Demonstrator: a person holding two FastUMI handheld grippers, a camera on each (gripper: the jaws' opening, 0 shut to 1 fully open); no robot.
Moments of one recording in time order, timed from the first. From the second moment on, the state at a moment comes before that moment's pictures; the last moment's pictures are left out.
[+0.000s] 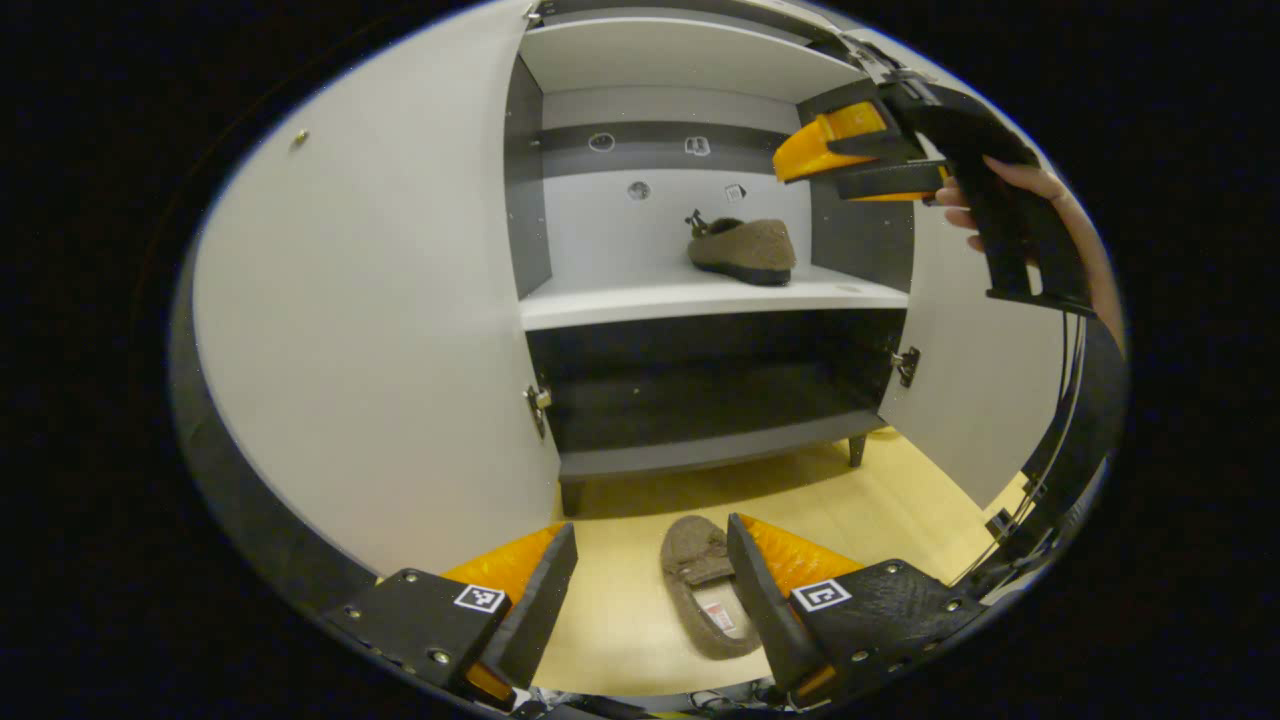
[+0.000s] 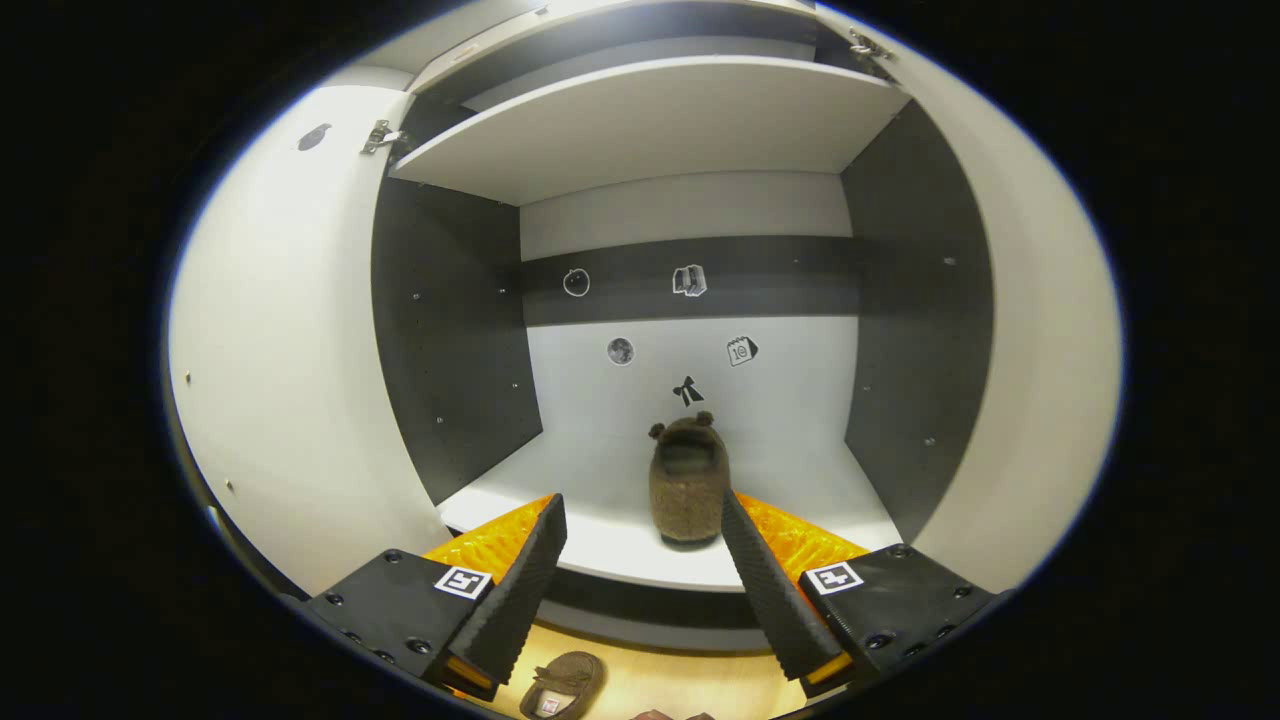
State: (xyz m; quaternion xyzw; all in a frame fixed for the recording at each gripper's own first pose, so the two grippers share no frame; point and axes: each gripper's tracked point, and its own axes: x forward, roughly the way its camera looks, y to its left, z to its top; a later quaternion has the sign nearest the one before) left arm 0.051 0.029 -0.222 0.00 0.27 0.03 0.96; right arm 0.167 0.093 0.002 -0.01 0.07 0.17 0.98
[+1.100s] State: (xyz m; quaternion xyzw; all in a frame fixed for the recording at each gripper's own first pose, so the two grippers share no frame) left arm 0.079 0.017 -0.313 -0.04 0.49 -0.06 0.87; right arm -0.038 -0.052 -0.070 -0.01 0.12 -0.03 0.99
